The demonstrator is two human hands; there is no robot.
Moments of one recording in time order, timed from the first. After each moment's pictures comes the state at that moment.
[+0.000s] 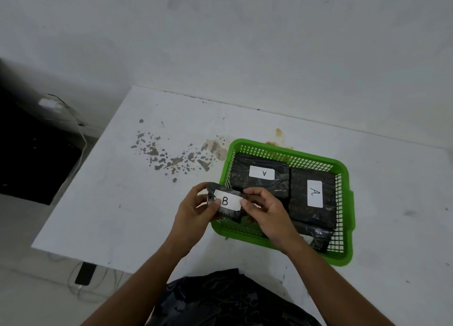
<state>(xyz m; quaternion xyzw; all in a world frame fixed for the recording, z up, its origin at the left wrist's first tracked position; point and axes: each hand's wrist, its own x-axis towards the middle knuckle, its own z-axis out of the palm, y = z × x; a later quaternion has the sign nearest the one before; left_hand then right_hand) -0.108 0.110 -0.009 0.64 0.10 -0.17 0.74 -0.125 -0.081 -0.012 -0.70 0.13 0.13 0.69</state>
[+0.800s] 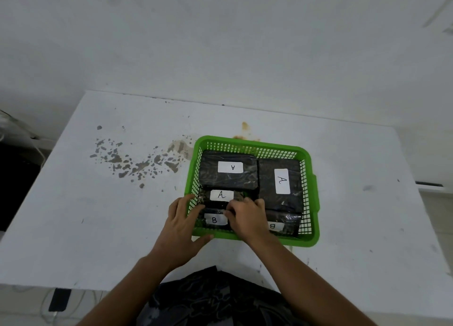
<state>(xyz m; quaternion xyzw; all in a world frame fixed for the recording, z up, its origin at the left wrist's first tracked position) -0.125 0.099 -0.047 0.93 -0.25 -0.10 0.24 -0.136 -0.101 -0.068 -0.98 0.05 0.06 0.21</state>
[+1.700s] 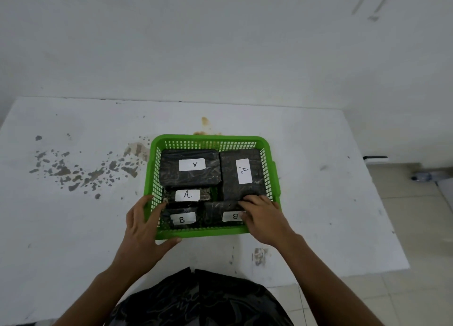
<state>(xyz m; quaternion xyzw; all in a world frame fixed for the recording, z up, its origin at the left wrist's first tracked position) -0.126 0.095 -0.048 0.93 -0.21 -0.13 0.27 -0.201 -0.207 -0.047 -0.98 0.08 0.13 0.13</state>
